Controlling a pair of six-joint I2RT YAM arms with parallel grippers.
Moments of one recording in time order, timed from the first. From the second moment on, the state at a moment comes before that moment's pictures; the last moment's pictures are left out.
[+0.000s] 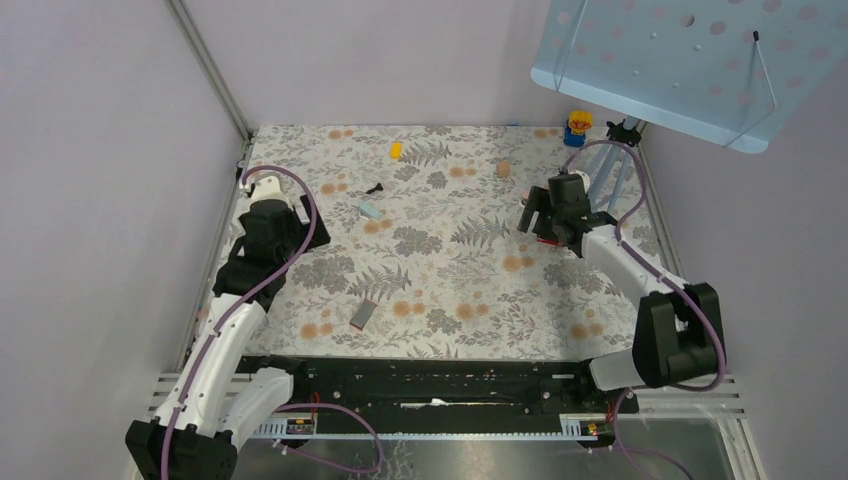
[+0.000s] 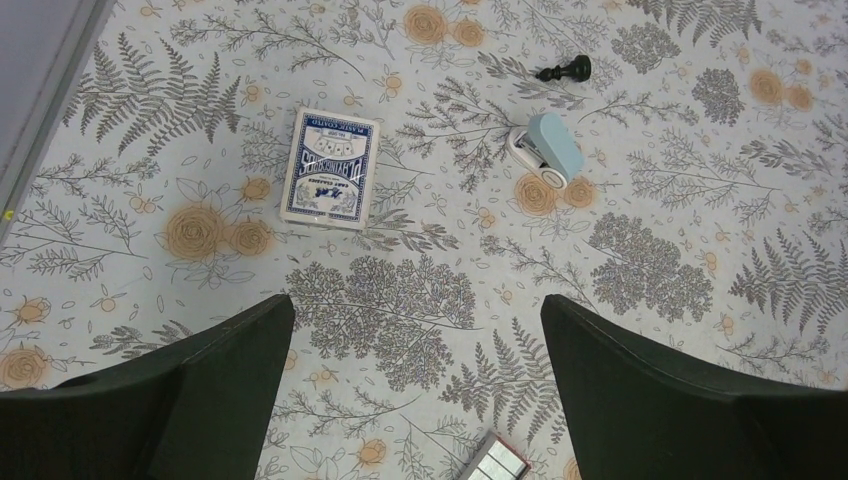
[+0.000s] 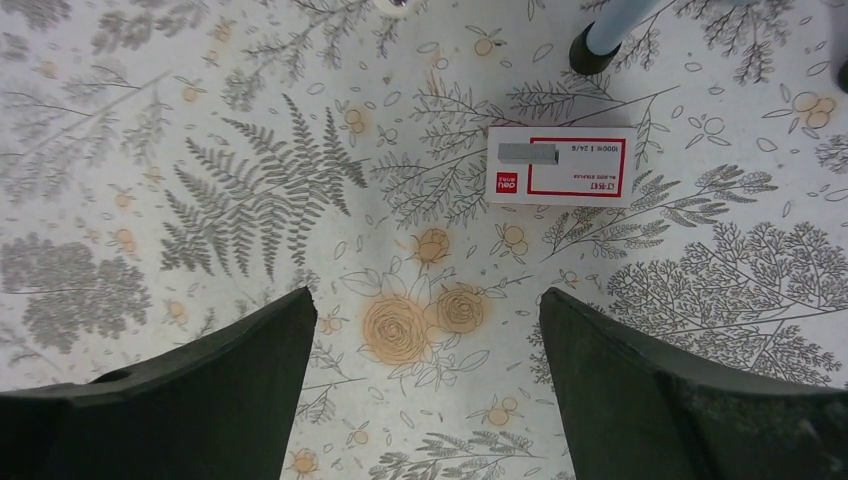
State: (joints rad) left arm -0.19 0.87 0.85 -0.52 -0.26 -0.37; right arm 0.23 1.38 0.92 -0.36 0.14 0.49
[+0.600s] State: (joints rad) left arm -0.19 0.82 0.82 -0.56 -0.30 -0.39; right arm 0.31 1.84 1.32 -0.31 0.39 0.75
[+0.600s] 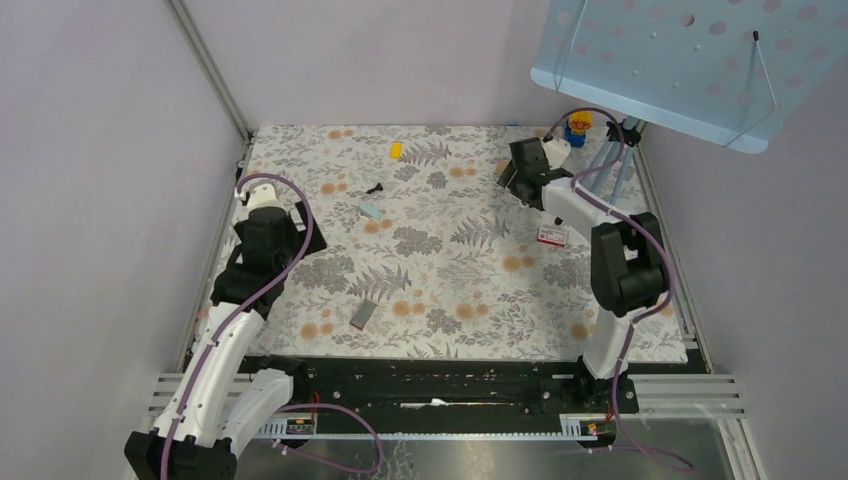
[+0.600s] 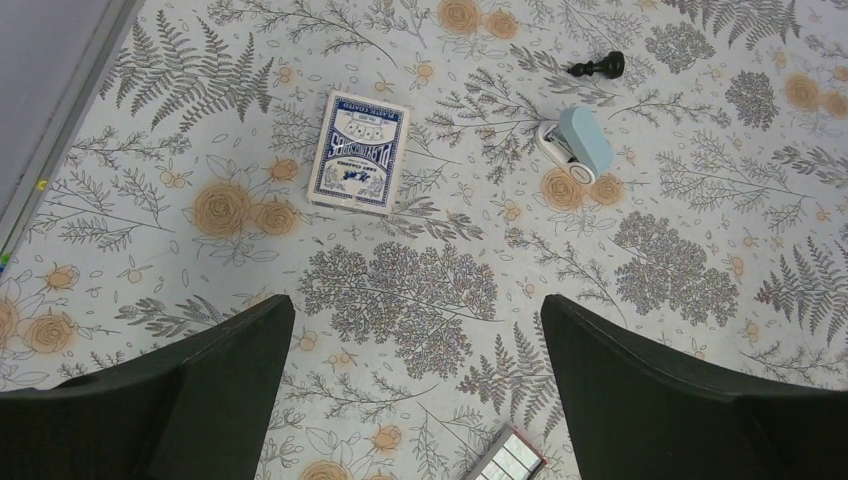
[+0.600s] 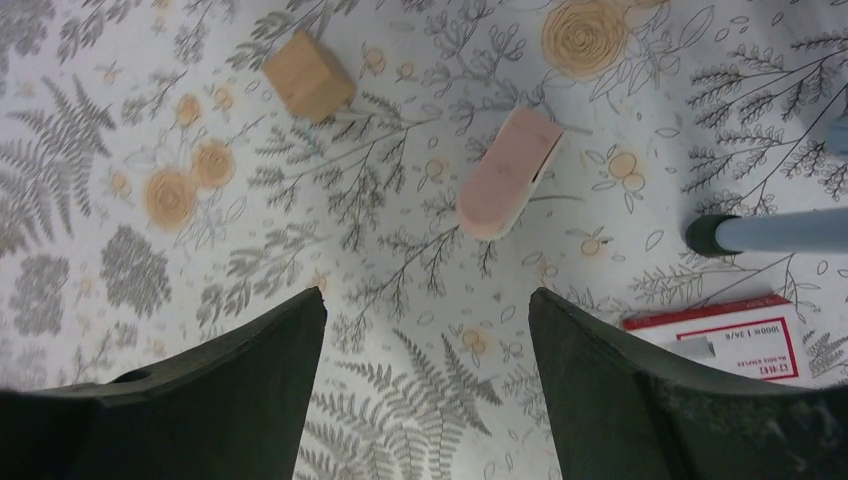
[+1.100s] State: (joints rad) left arm -0.19 0.82 0.81 -0.58 -0.31 -0.39; right arm 0.31 2.10 1.57 -0.46 0.59 0.79
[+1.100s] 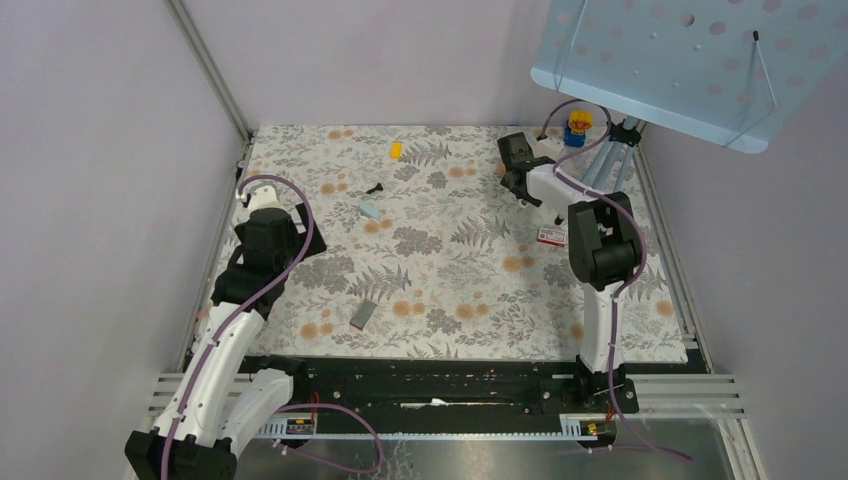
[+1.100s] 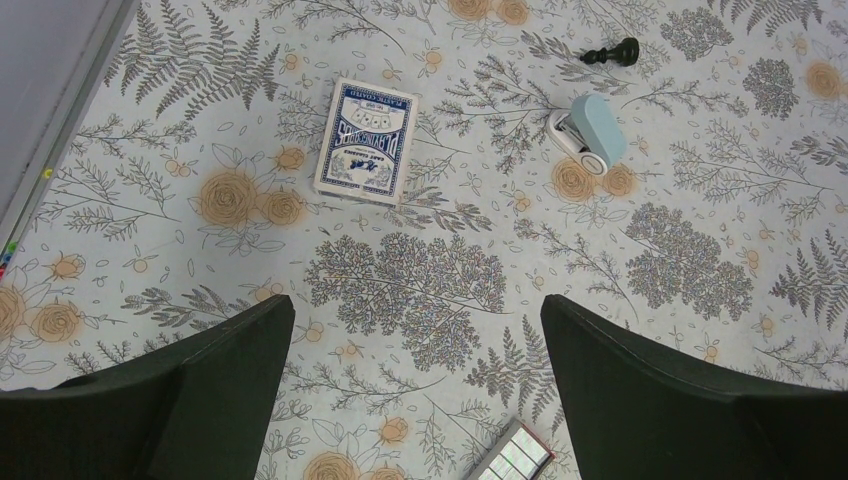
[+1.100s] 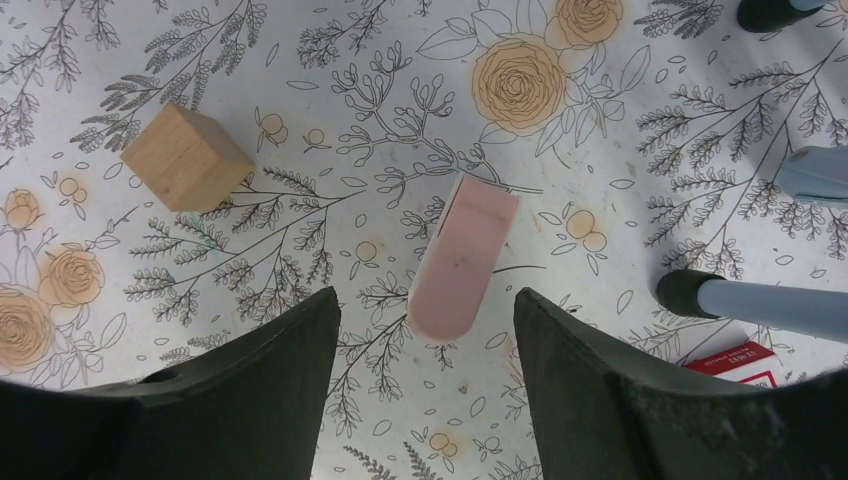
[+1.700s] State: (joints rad) left arm -0.19 0.82 0.81 -0.58 -0.31 -0.39; right arm 0.31 2.18 1.64 -0.52 0.61 0.76
